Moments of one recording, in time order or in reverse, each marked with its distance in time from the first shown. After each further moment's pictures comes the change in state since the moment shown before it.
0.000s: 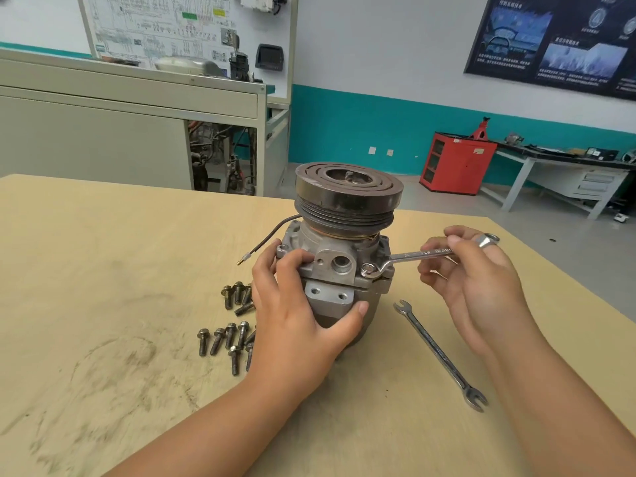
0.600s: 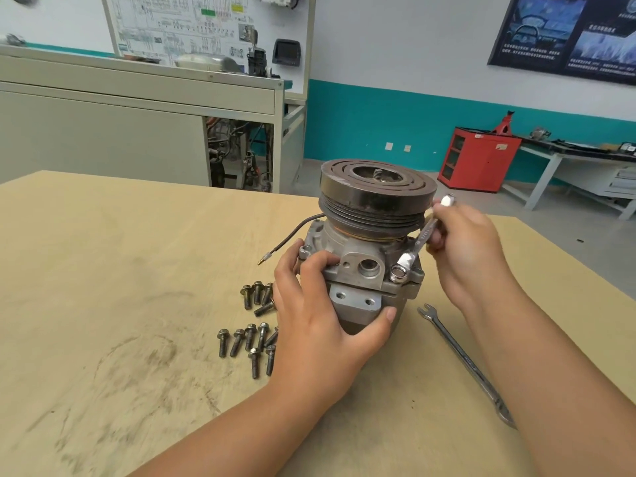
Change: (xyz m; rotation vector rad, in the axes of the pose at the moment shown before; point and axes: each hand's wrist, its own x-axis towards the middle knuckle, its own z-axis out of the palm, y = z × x) left_hand -0.001 -0.001 0.000 0.011 -0.003 0.001; right_hand 0.047 0.014 0.039 -0.214 0.083 -0.011
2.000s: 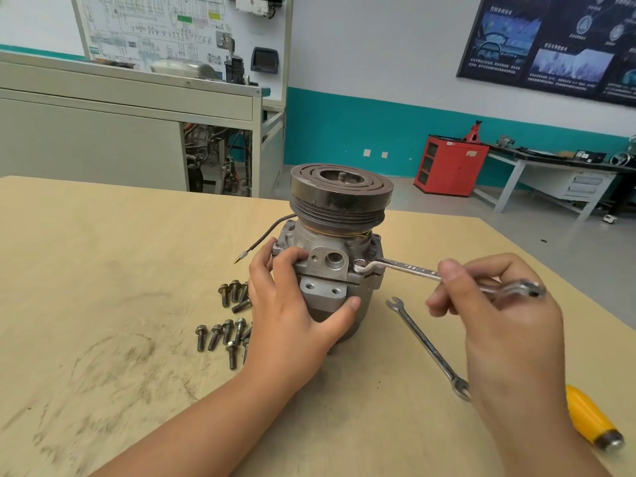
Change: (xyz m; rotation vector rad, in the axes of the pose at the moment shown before) left_hand 0.000 -0.001 -0.001 0.002 0.001 -0.005; right_hand -0.115 -0.020 -0.047 -0.116 0.107 -0.368
